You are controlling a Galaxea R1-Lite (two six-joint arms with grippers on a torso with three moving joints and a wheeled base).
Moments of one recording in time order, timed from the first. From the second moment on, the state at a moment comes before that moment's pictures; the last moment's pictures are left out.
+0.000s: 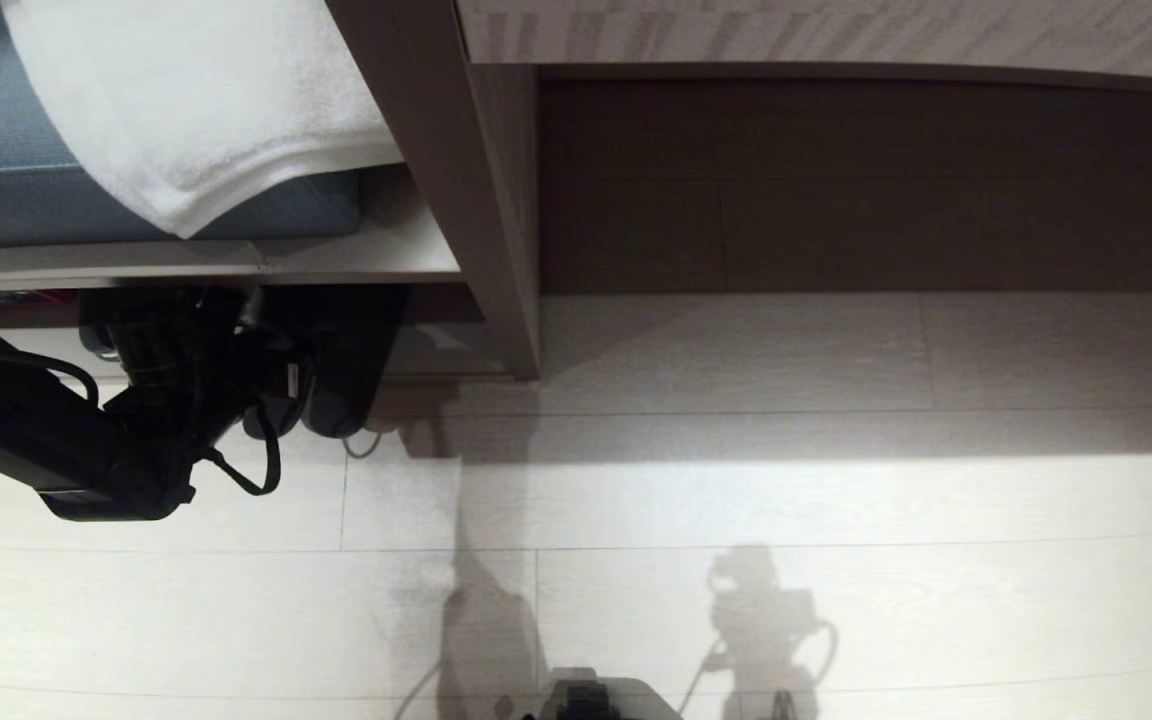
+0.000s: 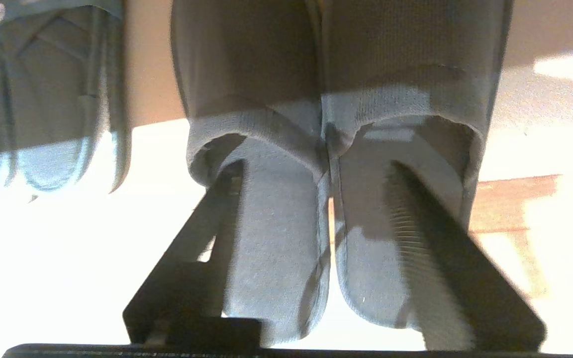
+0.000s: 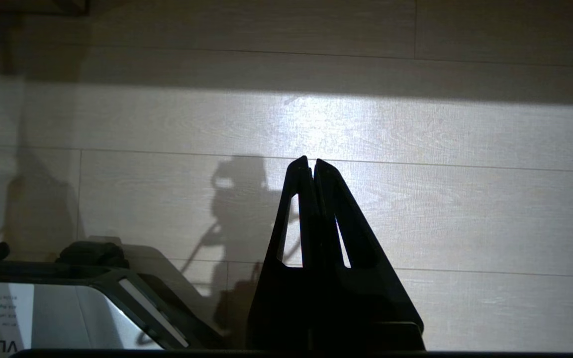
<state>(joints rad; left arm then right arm) 0.05 2.08 -1.04 -1.04 0.03 0.23 0.00 0.00 0.00 0.00 0.01 0.00</state>
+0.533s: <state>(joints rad) 0.10 1.93 -0.82 -0.91 0.06 0.37 0.00 0.00 0.00 0.00 0.01 0.00</state>
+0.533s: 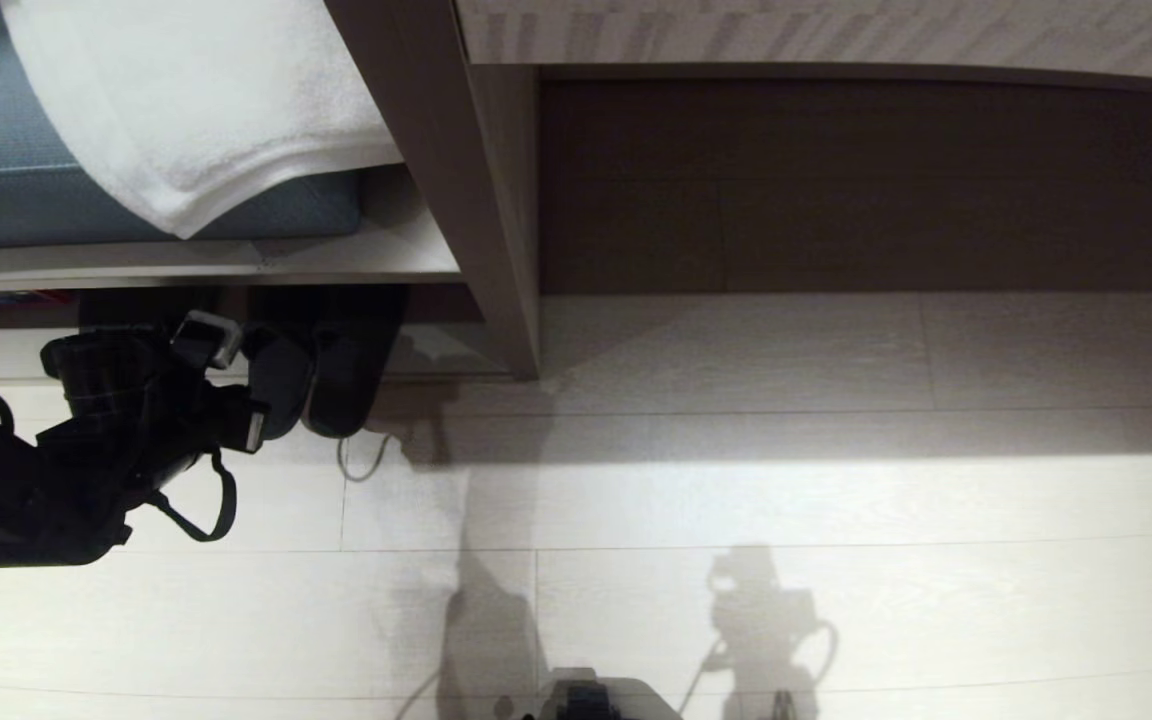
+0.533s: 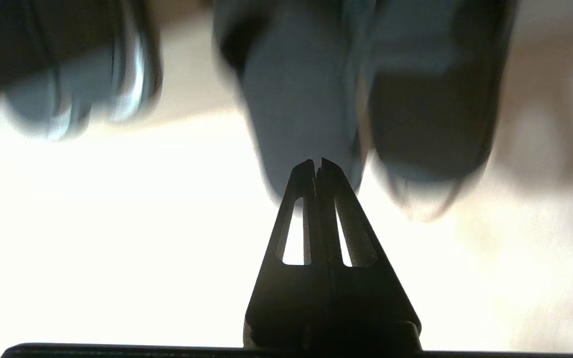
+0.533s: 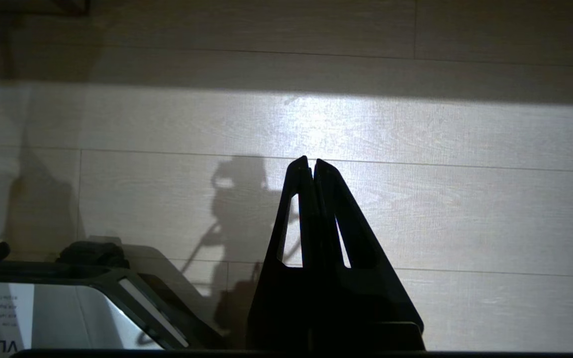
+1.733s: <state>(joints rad) 0.11 0.98 -0.14 -0.63 0.10 0.41 0.00 0.00 0.00 0.00 0.01 0.00</state>
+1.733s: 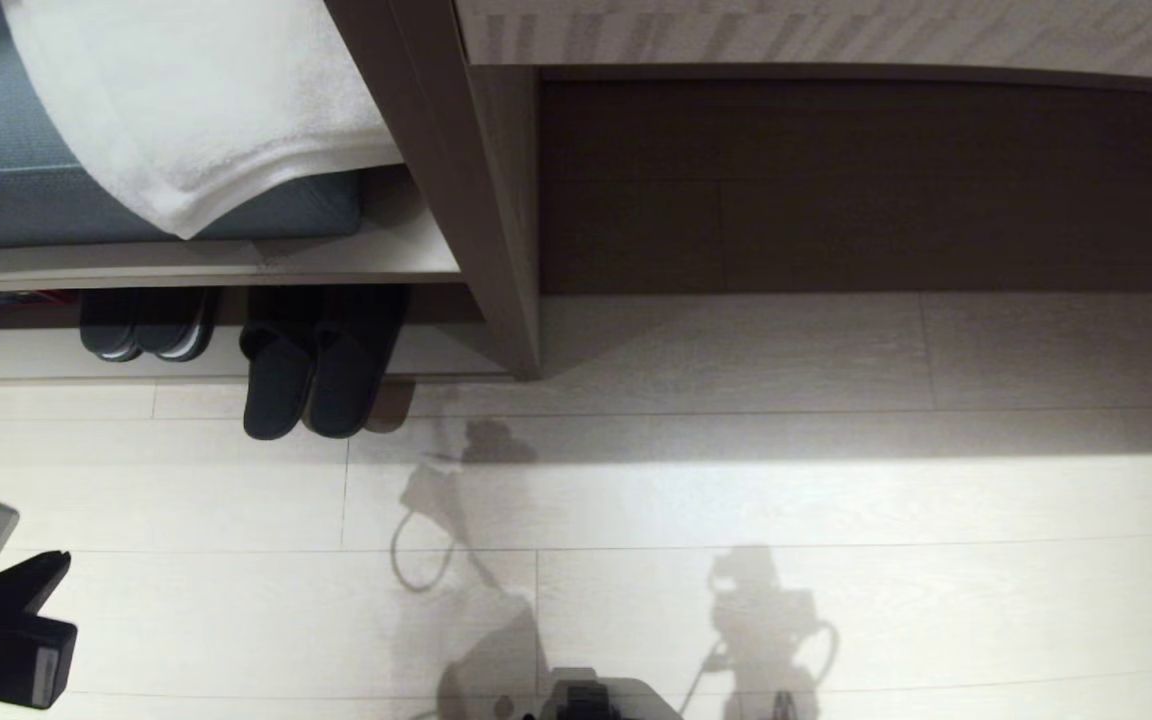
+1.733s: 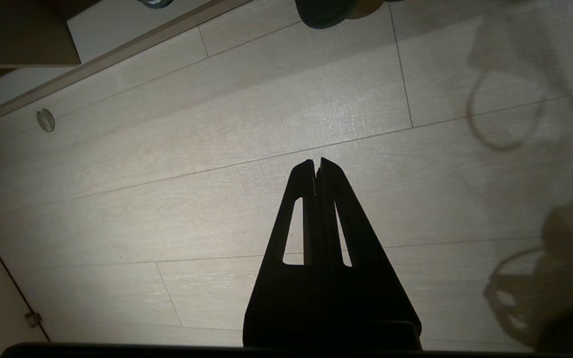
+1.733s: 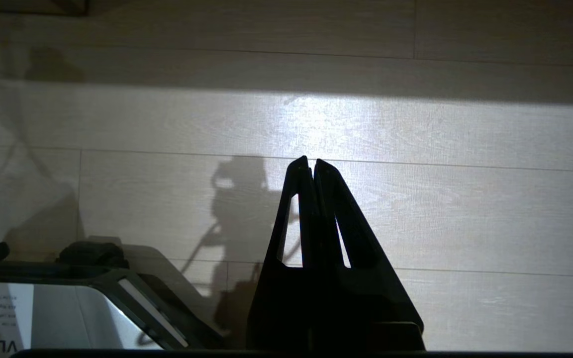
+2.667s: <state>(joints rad) 0.01 0.14 0.00 -0.14 0.05 0.11 0.00 0.00 0.00 0.00 0.01 0.00</state>
